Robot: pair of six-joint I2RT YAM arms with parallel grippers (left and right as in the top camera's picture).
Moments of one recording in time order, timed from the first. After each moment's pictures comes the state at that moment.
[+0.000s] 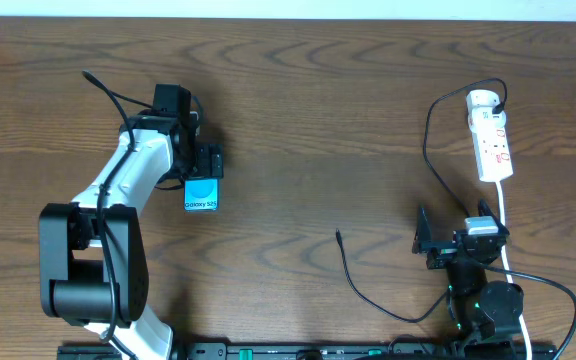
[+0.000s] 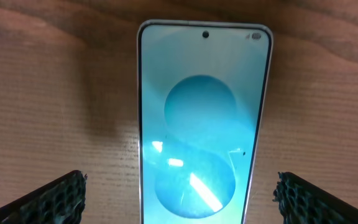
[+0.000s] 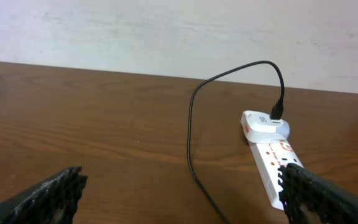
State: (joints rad) left arm -0.07 1.81 1.18 -0.74 0.02 -0.15; right arm 0.11 0.02 0.01 -0.07 0.03 -0.04
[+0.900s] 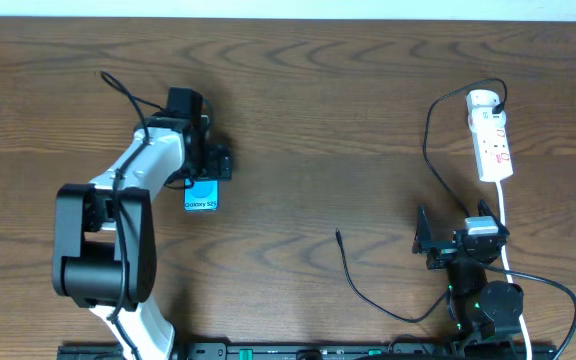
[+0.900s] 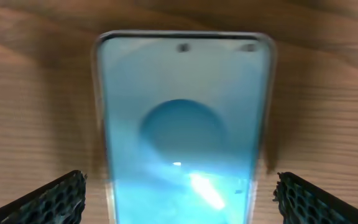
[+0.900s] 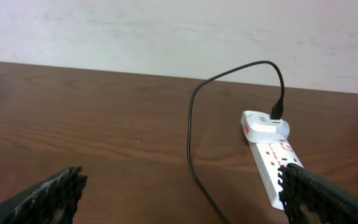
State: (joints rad) left arm -0.10 1.90 1.18 -0.67 0.02 -0.15; right arm 0.11 0.02 0.01 -0.07 0.03 -0.04
